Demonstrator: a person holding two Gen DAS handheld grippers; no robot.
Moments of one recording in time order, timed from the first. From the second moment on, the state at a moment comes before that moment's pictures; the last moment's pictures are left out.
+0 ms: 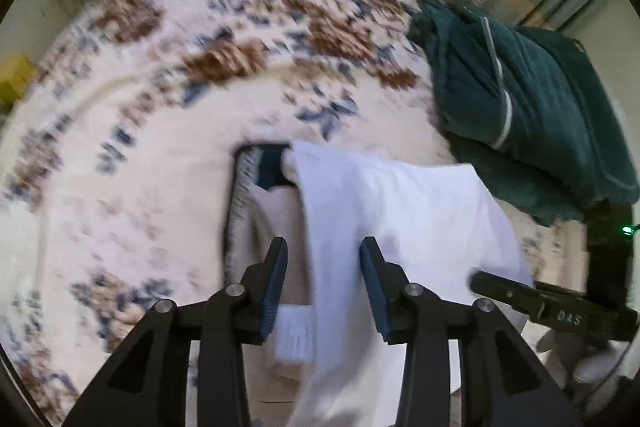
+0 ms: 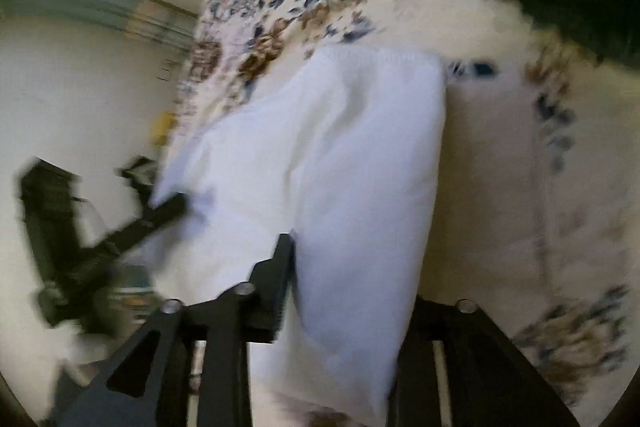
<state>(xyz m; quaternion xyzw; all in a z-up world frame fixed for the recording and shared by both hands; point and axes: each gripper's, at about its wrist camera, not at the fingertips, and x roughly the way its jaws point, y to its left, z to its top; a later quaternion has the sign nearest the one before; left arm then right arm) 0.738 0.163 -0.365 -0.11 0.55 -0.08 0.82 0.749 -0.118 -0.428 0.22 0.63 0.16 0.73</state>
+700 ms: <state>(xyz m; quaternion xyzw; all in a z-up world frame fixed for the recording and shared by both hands) 0.576 0.118 -0.257 0.00 0.50 -0.01 0.87 0.555 -0.122 -0.255 -0.02 0.55 -0.09 0.83</state>
